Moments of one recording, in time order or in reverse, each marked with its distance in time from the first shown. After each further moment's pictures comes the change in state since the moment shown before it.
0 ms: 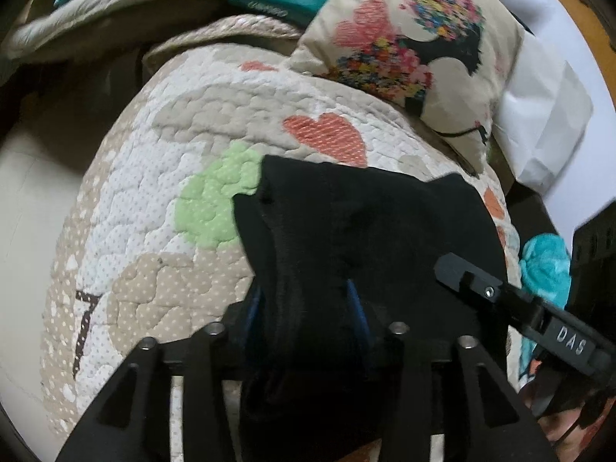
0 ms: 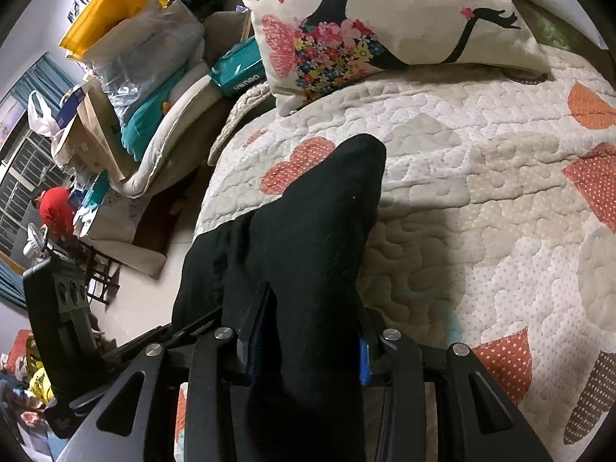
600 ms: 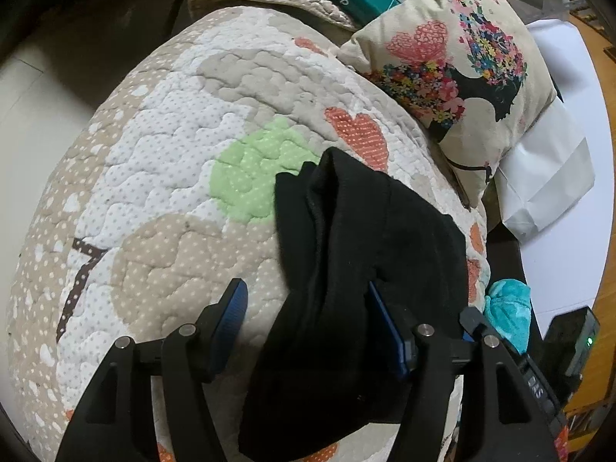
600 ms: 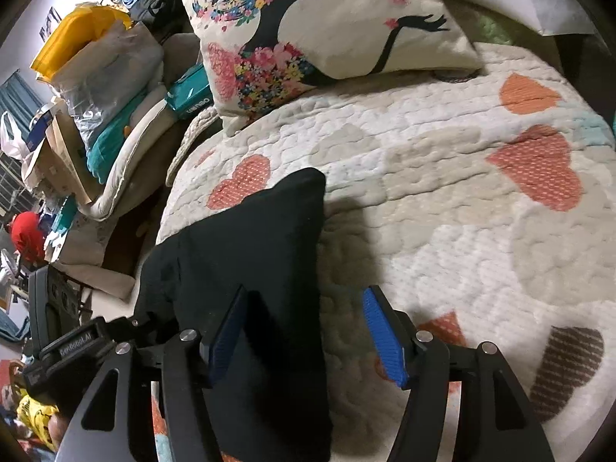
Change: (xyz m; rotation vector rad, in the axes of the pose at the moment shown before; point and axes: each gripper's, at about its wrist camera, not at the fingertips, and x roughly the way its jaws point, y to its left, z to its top) left arm -0.005 0.039 0.001 -0.224 0.071 -0.107; right arm -0.037 -0.027 -0.014 0.065 -0.057 -0.142
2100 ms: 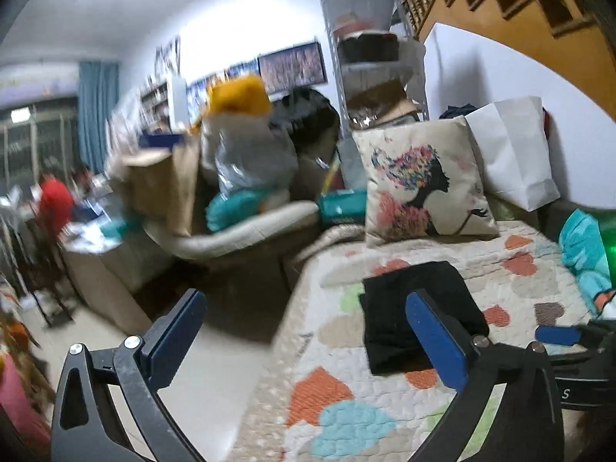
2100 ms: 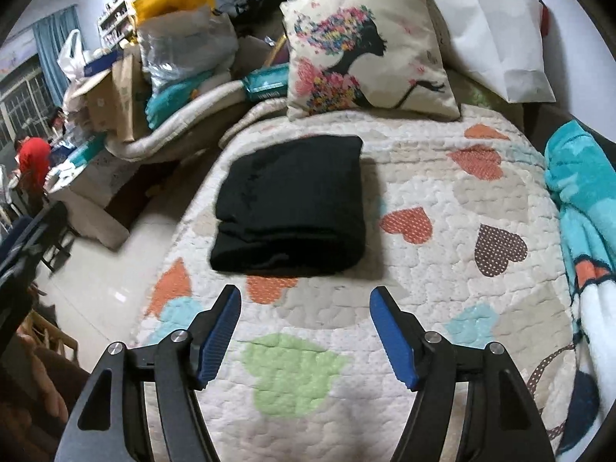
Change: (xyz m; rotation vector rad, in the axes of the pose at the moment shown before) left arm -0.206 -0.105 -0.244 0.621 -0.908 0.576; right arm -0.130 0.068 -0.156 -0.258 -0.173 -0.061
